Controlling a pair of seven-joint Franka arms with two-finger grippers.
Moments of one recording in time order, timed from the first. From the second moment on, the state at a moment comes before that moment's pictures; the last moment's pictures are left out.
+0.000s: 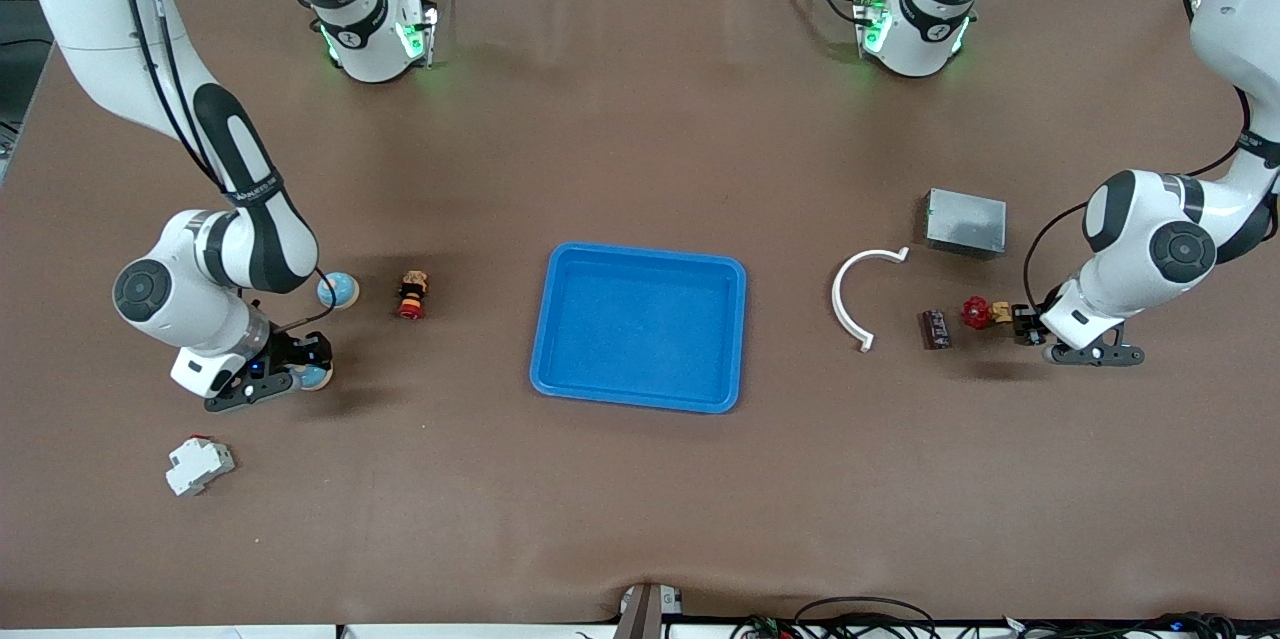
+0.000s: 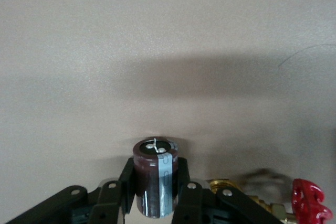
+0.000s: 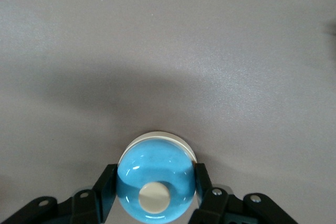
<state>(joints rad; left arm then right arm) 0.73 0.61 -0.56 -2.04 0.63 2.49 -0.20 -0.01 0.59 -0.04 -1.91 0.09 2.56 -0.42</state>
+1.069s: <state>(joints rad) 0.74 0.60 -0.57 -2.02 0.63 2.50 -0.19 -0.01 0.61 -0.03 -1.91 0.09 2.57 -0.42</state>
